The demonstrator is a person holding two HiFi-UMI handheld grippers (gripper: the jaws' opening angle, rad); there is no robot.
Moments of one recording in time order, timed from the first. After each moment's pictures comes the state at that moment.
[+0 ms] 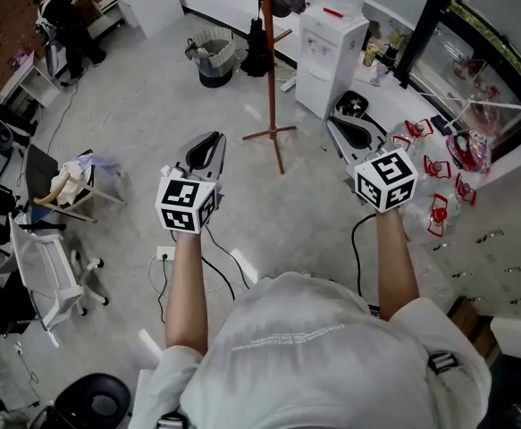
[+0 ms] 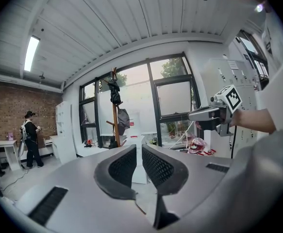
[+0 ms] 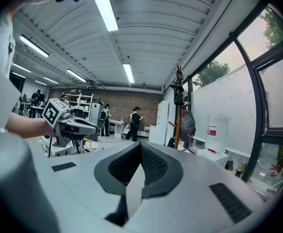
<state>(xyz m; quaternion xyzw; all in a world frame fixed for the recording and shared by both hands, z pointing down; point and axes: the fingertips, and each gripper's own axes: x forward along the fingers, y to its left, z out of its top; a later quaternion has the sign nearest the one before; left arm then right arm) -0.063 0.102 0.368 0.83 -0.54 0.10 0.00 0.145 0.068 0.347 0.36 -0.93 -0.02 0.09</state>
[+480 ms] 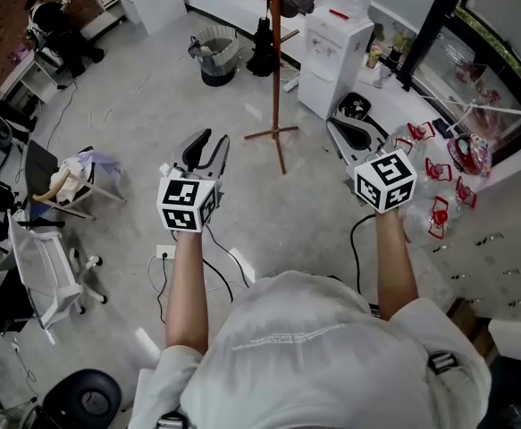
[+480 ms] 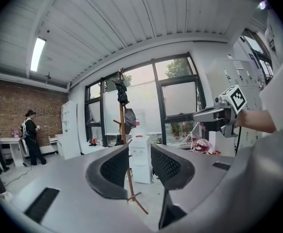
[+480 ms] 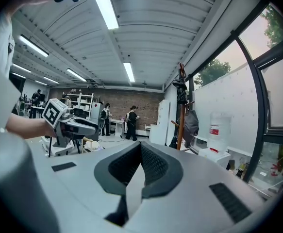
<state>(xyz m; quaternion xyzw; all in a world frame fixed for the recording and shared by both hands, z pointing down) -0.090 0.101 0.373 0.82 -0.56 0.10 0.01 0.124 0.068 0.352 0.36 -0.93 -0.01 0.09</state>
